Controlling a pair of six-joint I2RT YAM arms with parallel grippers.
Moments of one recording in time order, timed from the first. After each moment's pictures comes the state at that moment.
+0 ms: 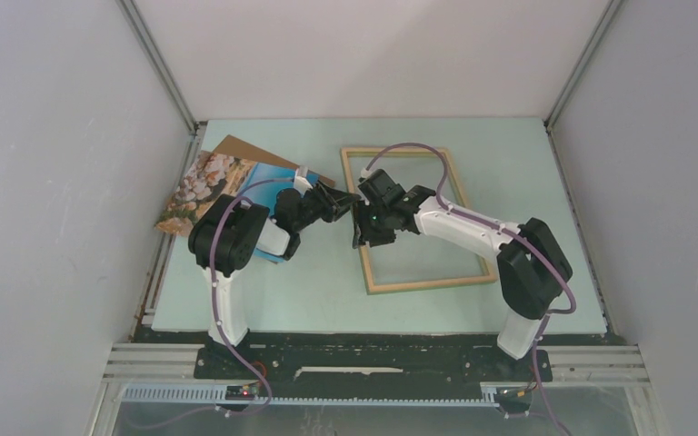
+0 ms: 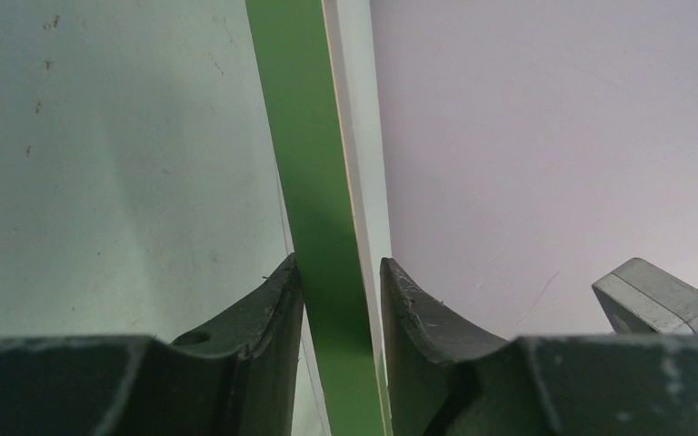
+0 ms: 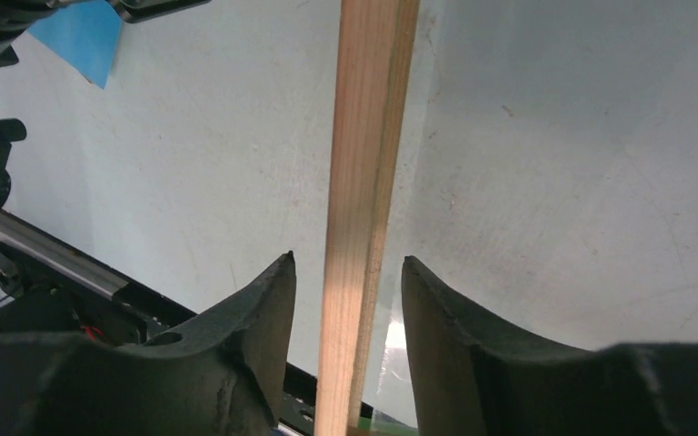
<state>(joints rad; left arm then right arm) -0.36 2.04 0.75 1.16 0.48 -1.27 0.77 1.77 1.34 -0.57 -0.08 0.62</state>
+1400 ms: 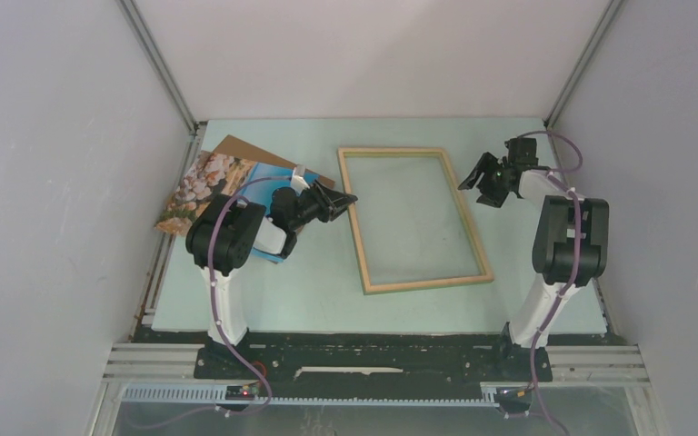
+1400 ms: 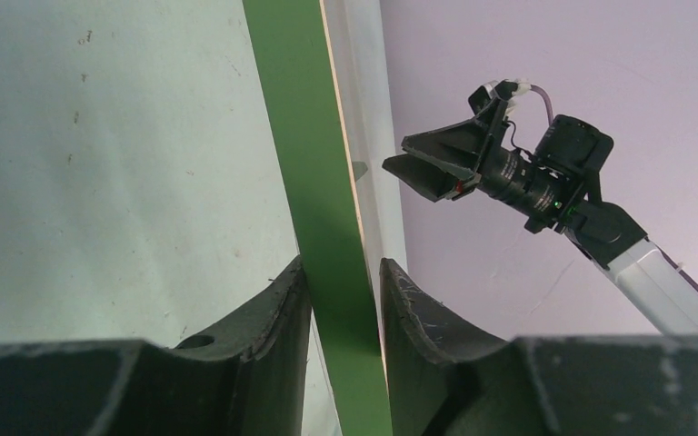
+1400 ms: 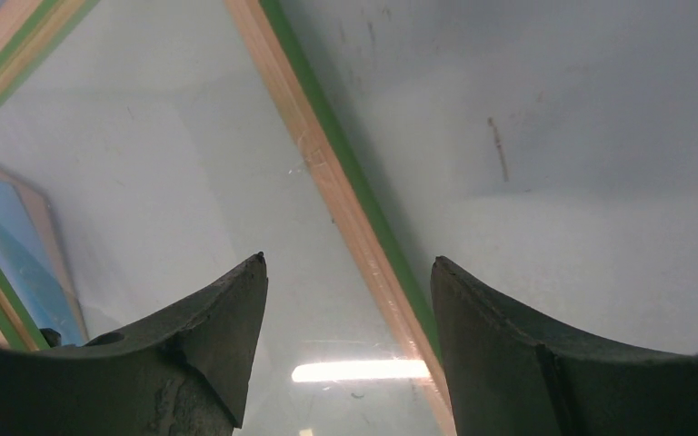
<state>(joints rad) -0.32 2.04 0.75 1.15 0.53 -1.23 -0.10 1.88 1.26 -0.32 -0.33 0.49</state>
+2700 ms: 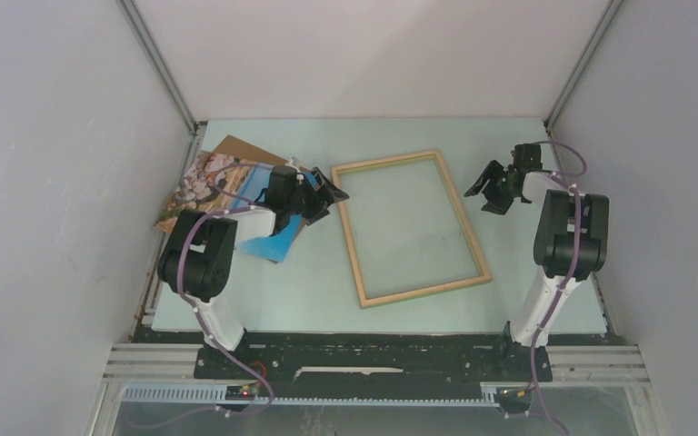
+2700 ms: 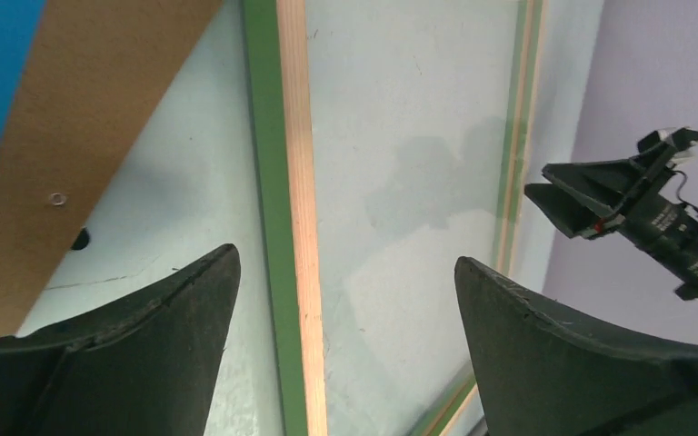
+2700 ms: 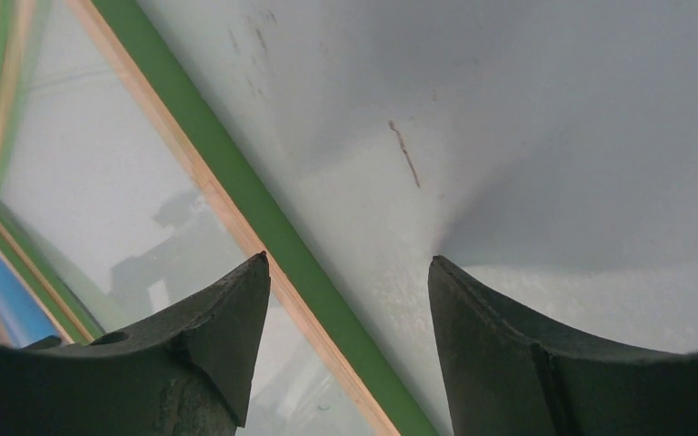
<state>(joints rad) -0.30 1.80 0.89 0.31 0.36 -0.95 -0.16 1.95 1.25 -0.31 -0.34 0.51</state>
